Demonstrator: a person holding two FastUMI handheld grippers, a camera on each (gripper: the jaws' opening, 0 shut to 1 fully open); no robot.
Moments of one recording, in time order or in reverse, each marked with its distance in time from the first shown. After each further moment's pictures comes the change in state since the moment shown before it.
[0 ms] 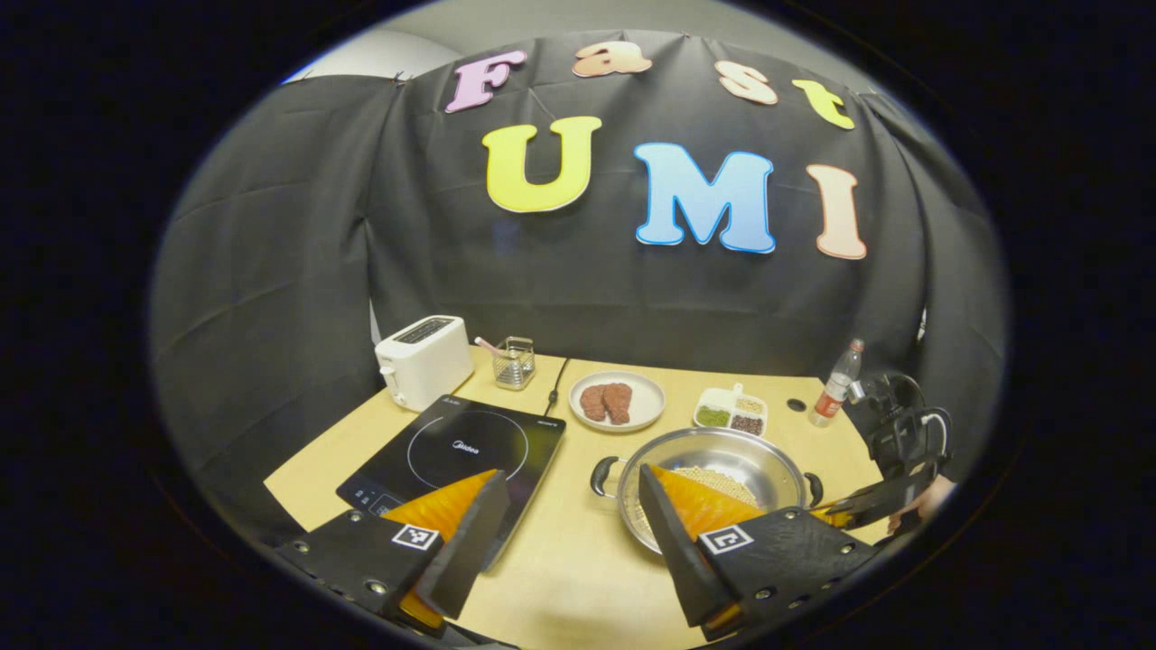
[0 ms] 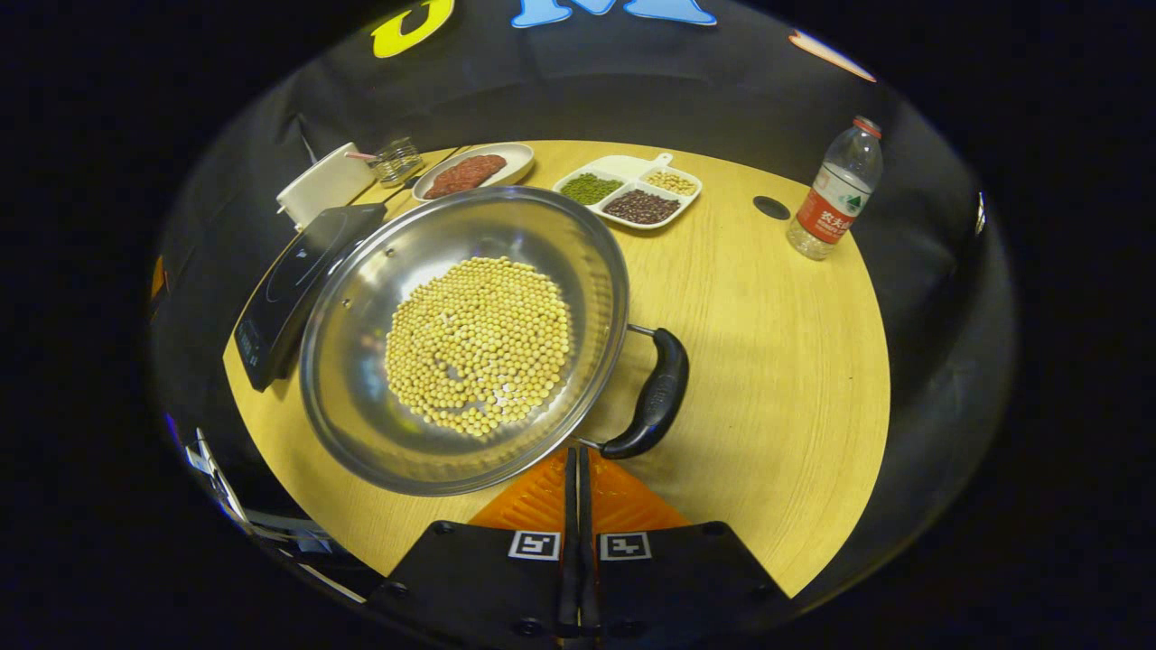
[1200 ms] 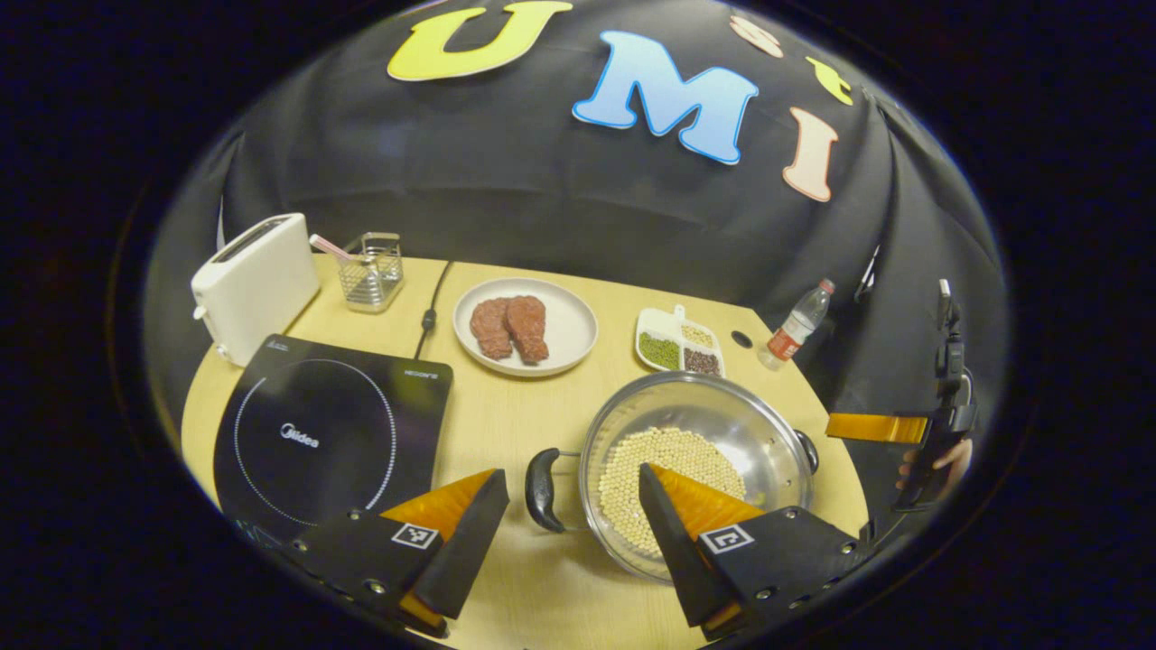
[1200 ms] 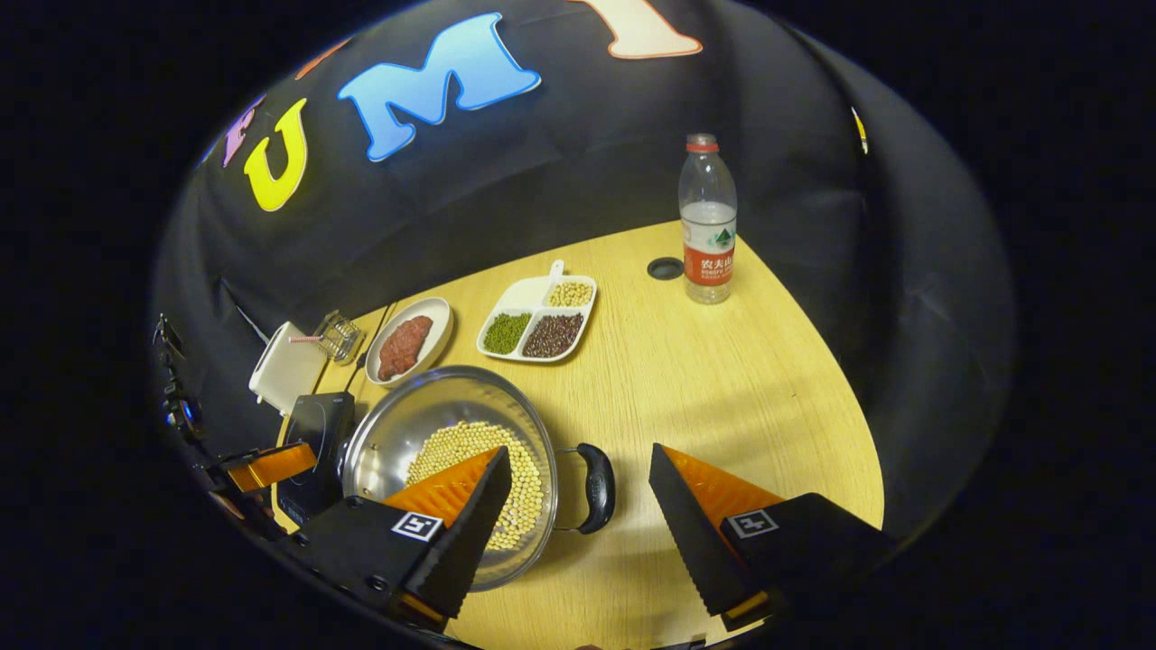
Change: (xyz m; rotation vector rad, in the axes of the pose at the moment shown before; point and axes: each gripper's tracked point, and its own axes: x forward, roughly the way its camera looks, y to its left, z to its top) left arm 0.194 -0.050 -0.088 -0.029 0.352 -0.435; right arm -0.023 -0.036 0.076 0.387 -0.275 -0.038
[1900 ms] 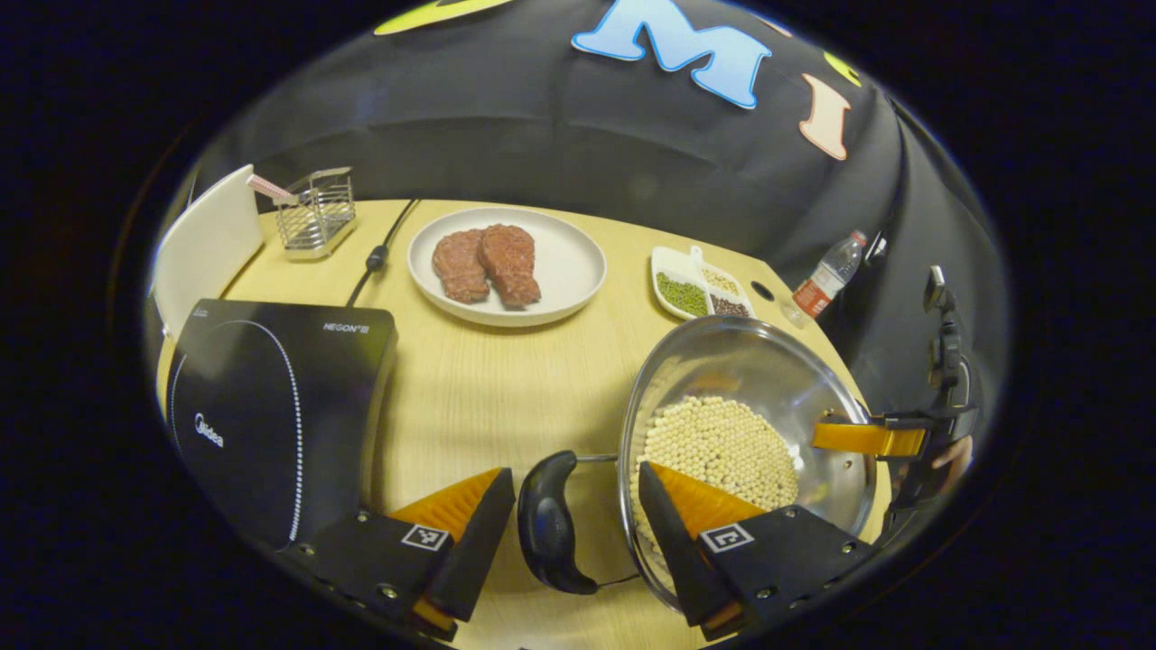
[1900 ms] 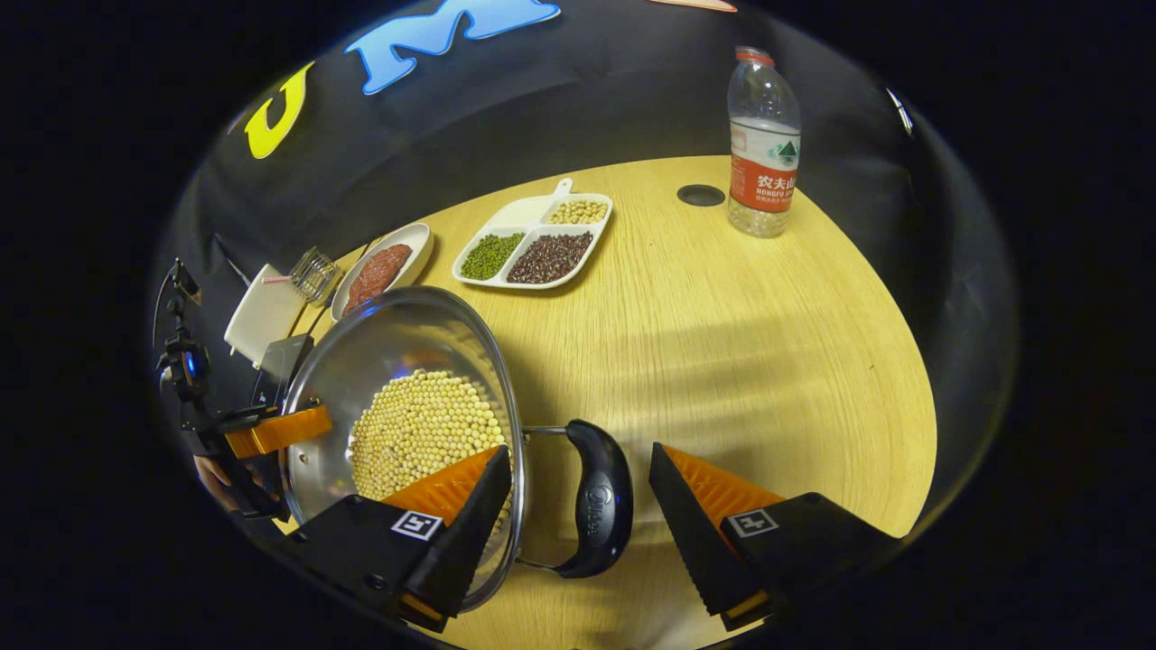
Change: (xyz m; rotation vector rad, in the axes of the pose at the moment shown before) left arm 0.083 0.015 -0.046 -0.016 0.118 -0.064; right arm 0.074 0.000 -0.045 -0.041 0.129 0.024
